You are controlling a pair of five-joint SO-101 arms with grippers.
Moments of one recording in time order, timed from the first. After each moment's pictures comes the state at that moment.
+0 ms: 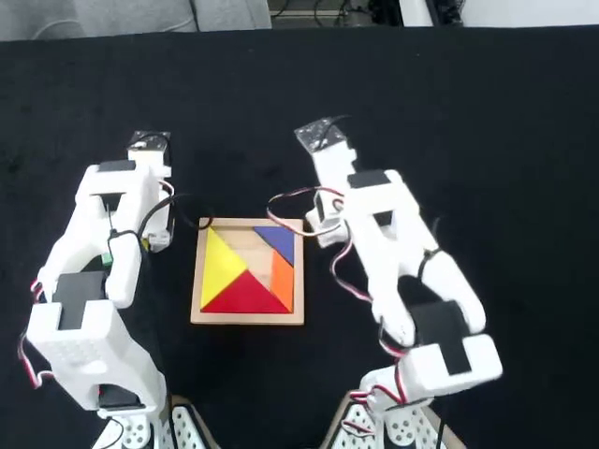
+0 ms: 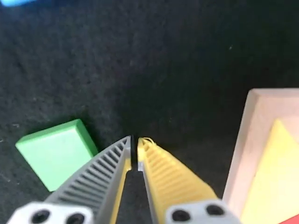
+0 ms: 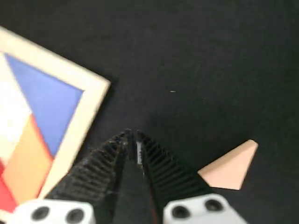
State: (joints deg) left arm -9.2 15.5 20.4 62.0 -7.7; right arm -11.5 3.6 29.7 54.1 13.4
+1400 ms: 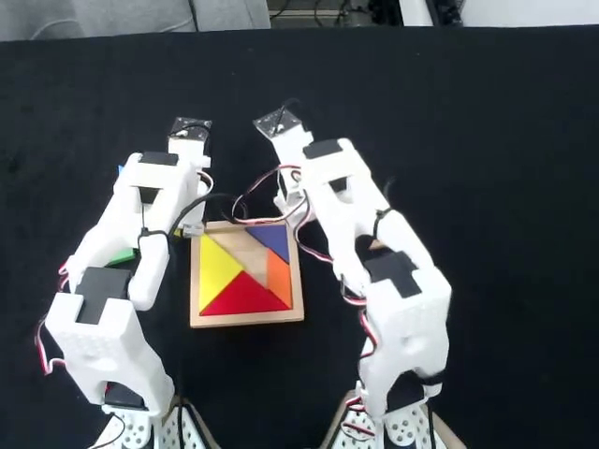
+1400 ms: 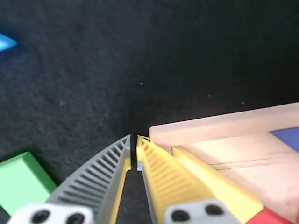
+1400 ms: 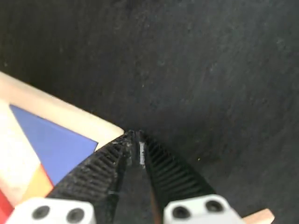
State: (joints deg) left arm 1.0 16.6 15.9 61.5 -3.3; right arm -19.0 27.2 1.4 63.7 13.5
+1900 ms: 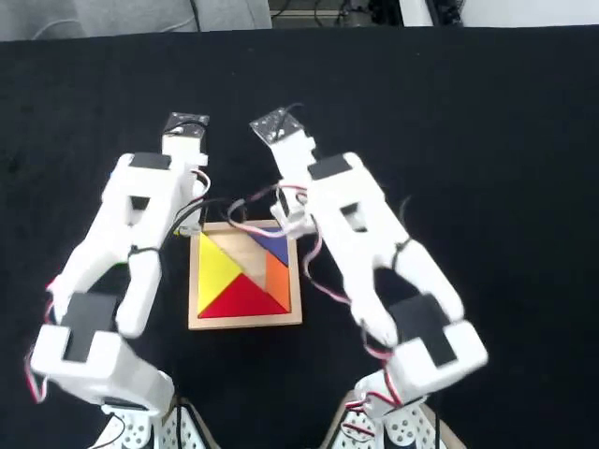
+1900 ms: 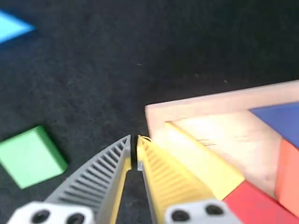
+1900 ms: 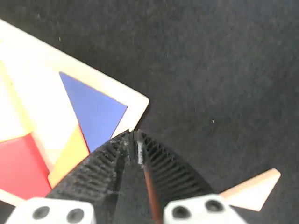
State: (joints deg) left arm 0.4 5.7 21.0 64.3 -2.6; right arm -20.9 3.6 22.2 59.4 10.9
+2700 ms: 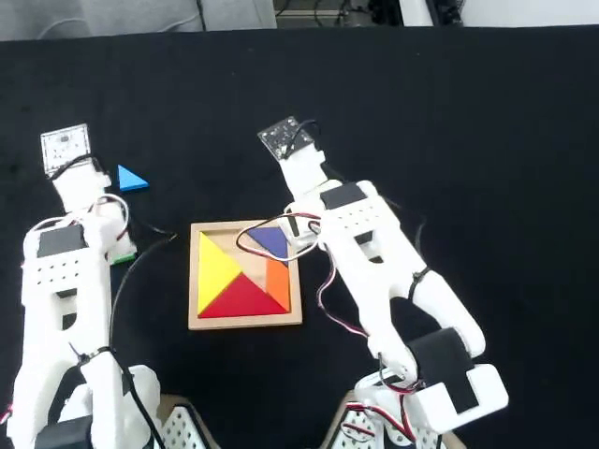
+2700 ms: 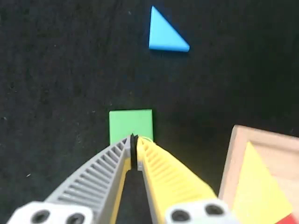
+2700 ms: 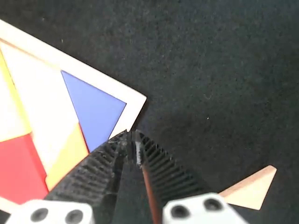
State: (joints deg) left arm -18.5 -32.2 49.6 50.9 -0.2; right arm -20.8 -6.0 34.2 50.5 10.9
